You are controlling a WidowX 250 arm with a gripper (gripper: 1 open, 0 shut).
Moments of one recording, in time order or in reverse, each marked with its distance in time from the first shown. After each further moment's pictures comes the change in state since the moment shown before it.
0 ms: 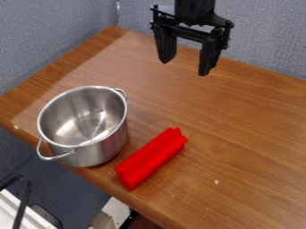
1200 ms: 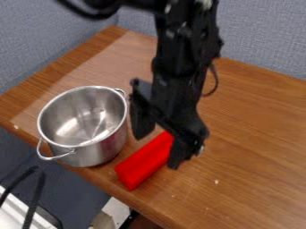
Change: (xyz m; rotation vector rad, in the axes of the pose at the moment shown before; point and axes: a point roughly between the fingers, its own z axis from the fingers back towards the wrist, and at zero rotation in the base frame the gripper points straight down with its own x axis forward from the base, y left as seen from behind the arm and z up) arm -0.099 -0.026 -0.053 0.122 0.006 -0.216
